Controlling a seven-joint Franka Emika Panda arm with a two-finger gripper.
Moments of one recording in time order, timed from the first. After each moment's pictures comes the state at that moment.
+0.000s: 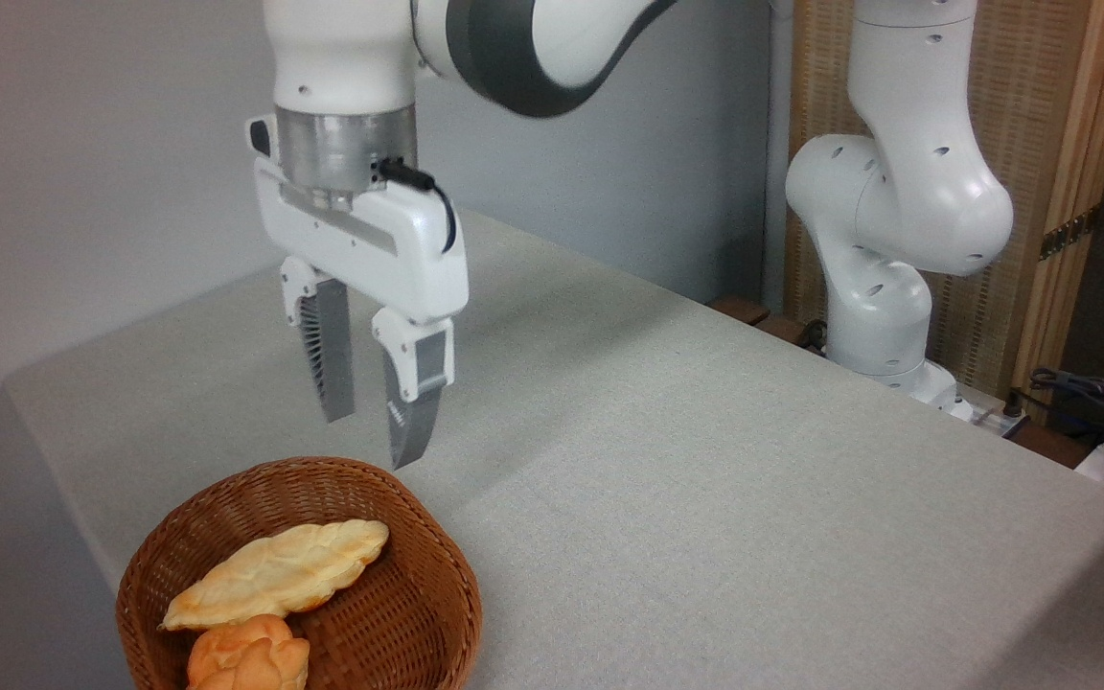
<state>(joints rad) -0.10 0.00 0.02 -1.82 -0.02 2.02 0.61</state>
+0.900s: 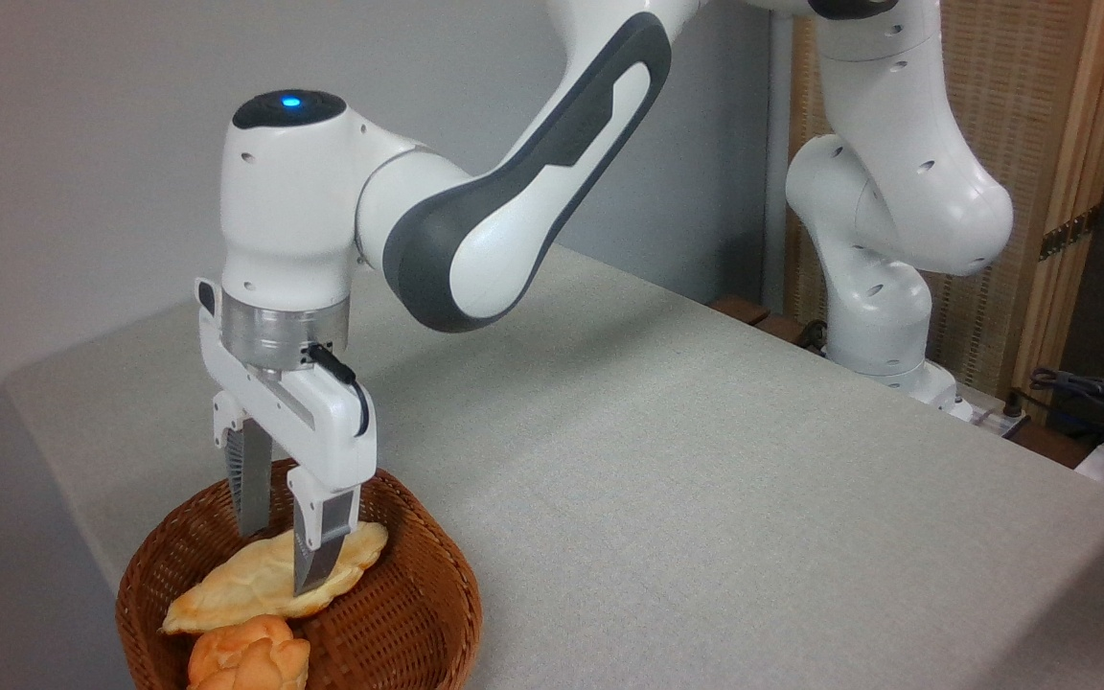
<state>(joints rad) -0.10 0.25 -0.04 -1.83 -0.09 2.38 0.62</state>
